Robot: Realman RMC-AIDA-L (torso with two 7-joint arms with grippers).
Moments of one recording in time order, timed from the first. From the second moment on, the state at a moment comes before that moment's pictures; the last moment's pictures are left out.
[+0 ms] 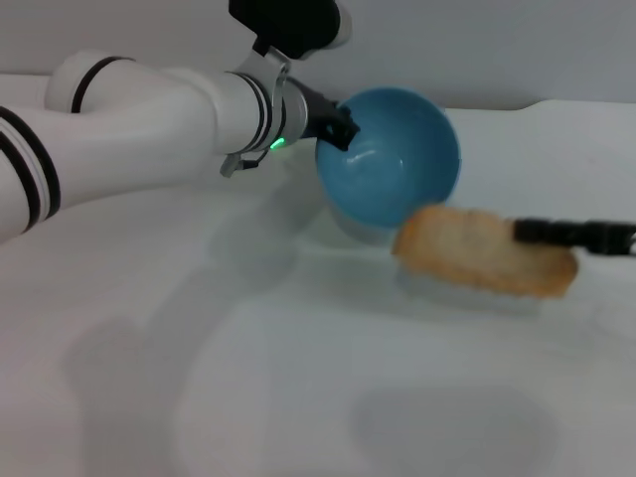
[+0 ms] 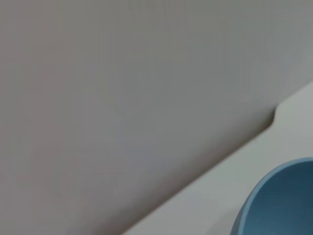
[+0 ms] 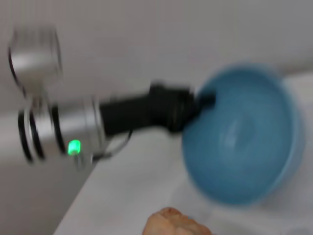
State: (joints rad) left arm -0.83 -2.07 1.89 0.70 2.50 0.36 -2.86; right arm 0.51 2.05 -0.64 -0.74 -2.10 -1.57 2.04
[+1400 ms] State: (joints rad) left arm -0.89 -2.08 2.00 0.79 2.42 0.51 -2.87; right arm 0.68 2.07 -0.54 -0.49 -2.00 -1.23 1.93
